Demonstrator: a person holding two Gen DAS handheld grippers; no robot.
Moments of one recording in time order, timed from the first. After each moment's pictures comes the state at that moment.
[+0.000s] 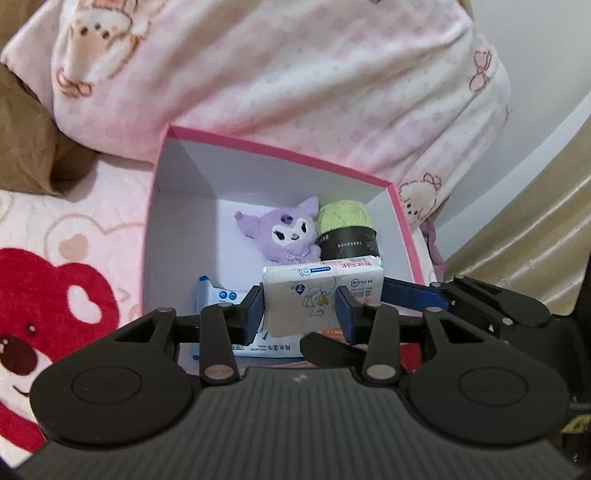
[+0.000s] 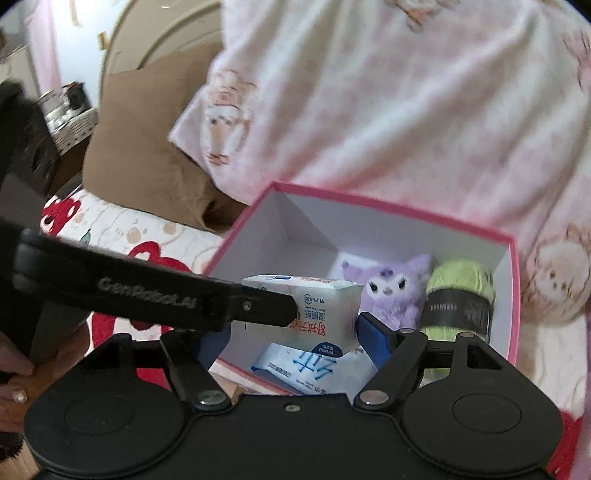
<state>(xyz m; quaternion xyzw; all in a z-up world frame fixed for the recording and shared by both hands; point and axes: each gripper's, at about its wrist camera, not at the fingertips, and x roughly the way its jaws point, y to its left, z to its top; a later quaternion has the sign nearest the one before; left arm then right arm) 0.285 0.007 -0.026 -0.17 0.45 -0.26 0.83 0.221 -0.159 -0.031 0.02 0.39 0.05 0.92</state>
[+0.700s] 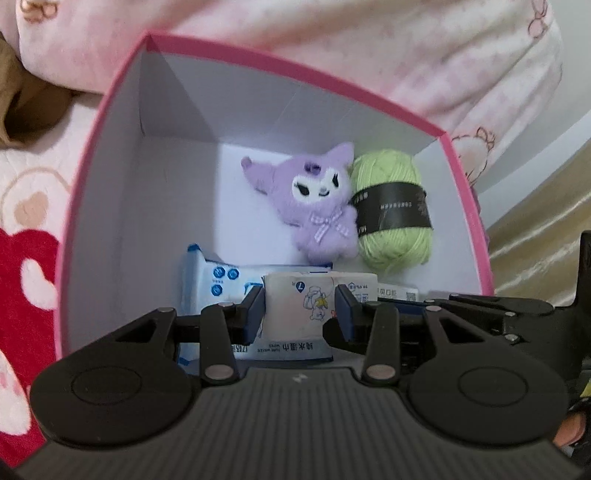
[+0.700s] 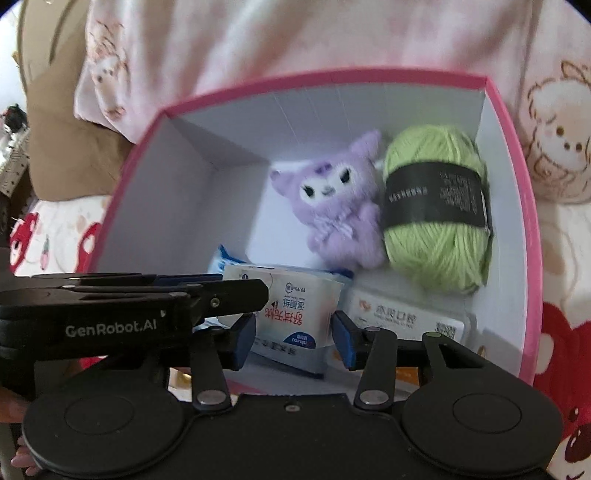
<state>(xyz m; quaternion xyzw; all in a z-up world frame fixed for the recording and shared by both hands) 0.318 -0.036 -0.097 -0.16 0.51 -0.23 0.82 0.255 -0.223 -0.099 0.13 0.51 0.01 0.85</state>
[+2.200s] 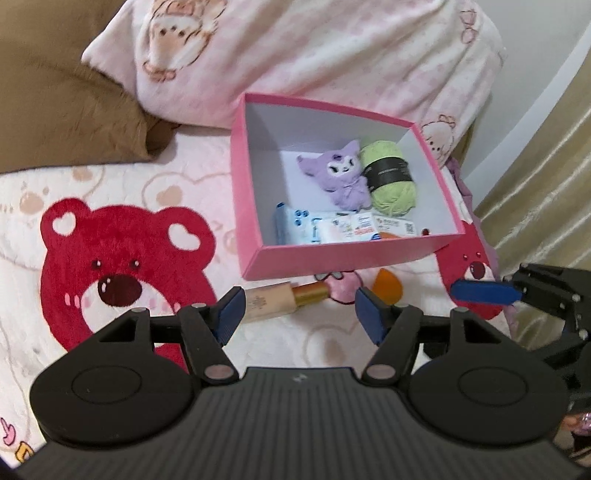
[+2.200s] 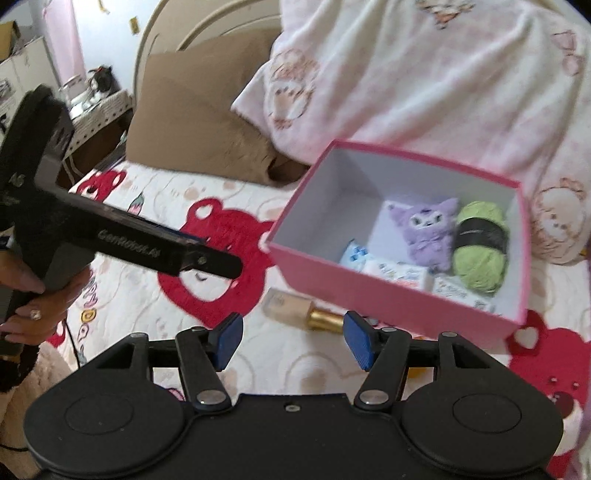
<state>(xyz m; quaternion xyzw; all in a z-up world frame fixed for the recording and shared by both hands) 0.190 0.080 -0.013 -0.09 0.48 -0.22 0.85 0.126 -0.104 -0.001 0.02 0.43 0.09 0.90</state>
